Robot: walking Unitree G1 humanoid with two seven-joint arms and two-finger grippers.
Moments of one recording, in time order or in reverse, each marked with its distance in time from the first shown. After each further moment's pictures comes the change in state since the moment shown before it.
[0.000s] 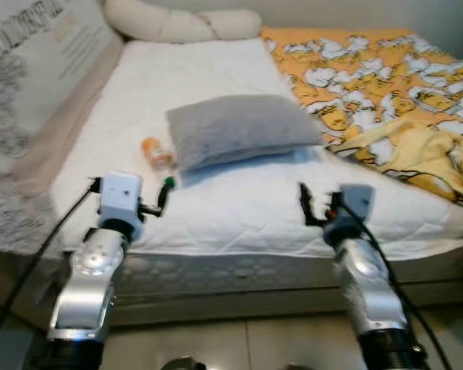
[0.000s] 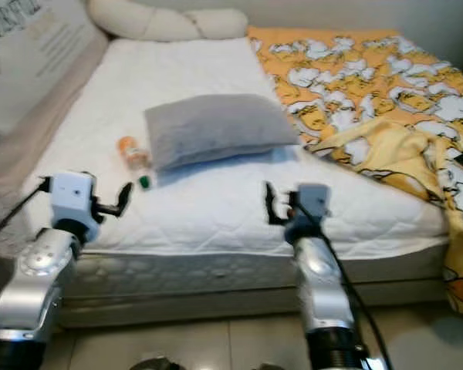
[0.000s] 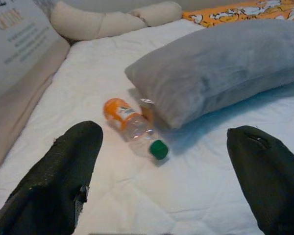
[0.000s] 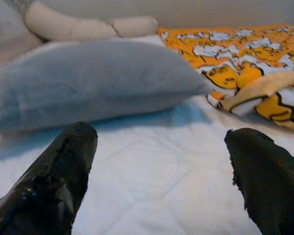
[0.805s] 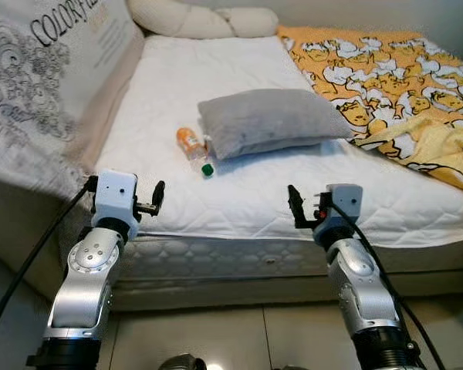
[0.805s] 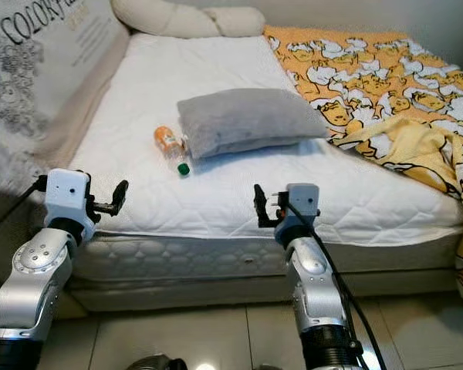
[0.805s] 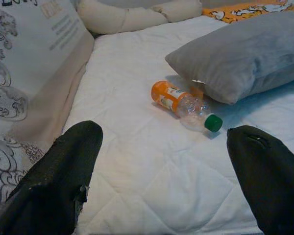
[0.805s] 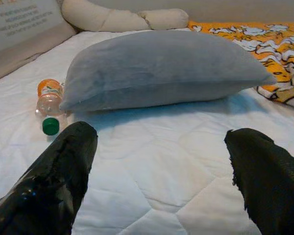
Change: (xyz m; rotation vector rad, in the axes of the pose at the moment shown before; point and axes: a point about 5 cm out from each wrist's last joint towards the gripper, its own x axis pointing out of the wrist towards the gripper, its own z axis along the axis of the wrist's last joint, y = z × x) left arm 0.001 0.006 0.002 0.009 -0.002 0.025; right arm 0.003 0.011 -0.001 0.008 0.025 0.057
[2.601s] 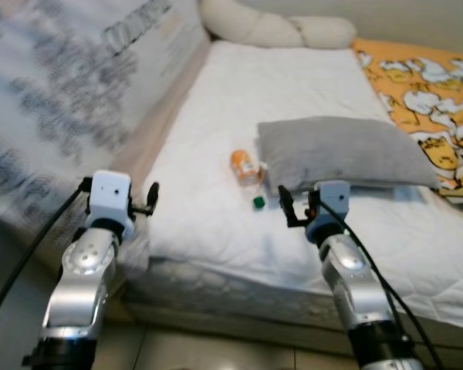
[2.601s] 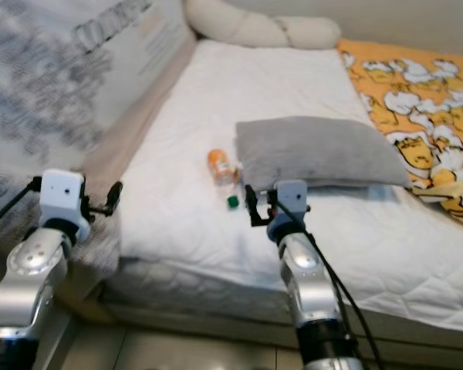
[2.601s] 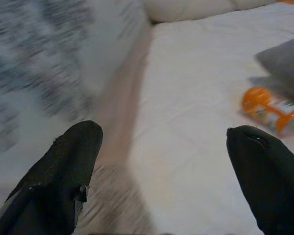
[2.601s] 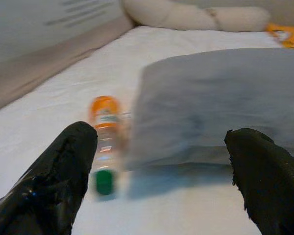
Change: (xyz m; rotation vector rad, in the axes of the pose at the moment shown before) left arm 0.001 0.004 -0.002 0.005 0.007 0.003; right arm 0.007 0.007 0.001 -0.061 0.015 0.035
